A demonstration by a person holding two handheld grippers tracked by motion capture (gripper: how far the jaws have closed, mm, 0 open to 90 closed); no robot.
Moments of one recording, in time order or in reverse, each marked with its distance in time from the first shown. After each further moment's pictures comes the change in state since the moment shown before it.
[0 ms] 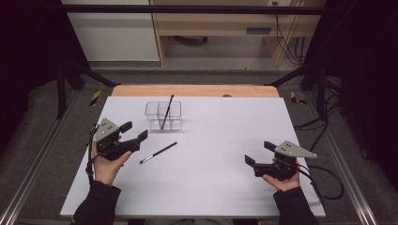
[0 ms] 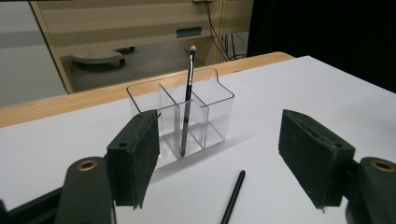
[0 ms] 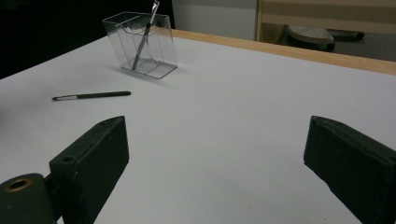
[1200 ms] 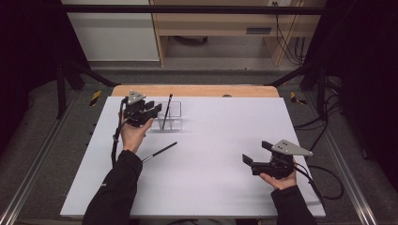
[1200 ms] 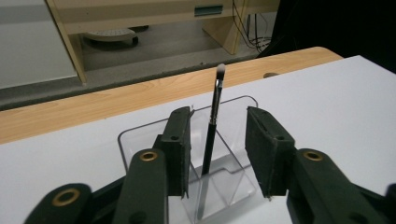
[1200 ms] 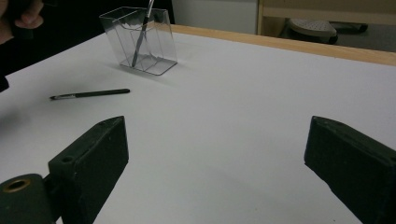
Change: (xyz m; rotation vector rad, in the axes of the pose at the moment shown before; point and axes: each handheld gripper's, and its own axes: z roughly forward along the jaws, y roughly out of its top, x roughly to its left) left arm 0.016 0.041 0.103 0.101 0.073 -0.039; right arm 0.000 -0.001 0.008 0.019 0.003 0.006
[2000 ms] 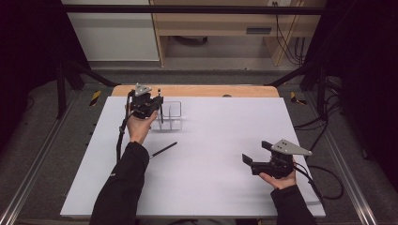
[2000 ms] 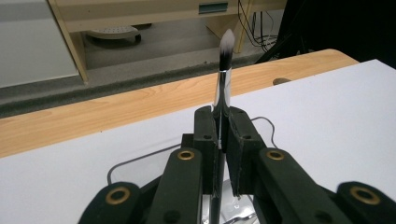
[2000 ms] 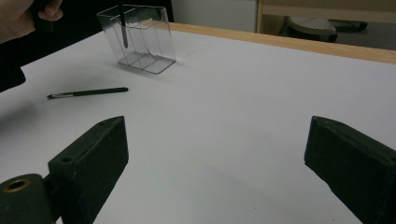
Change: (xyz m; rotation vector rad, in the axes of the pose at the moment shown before) left arm 0.003 0.011 0.042 0.027 0.024 -0.003; right arm -0.001 0.000 0.002 0.008 -0.003 0.003
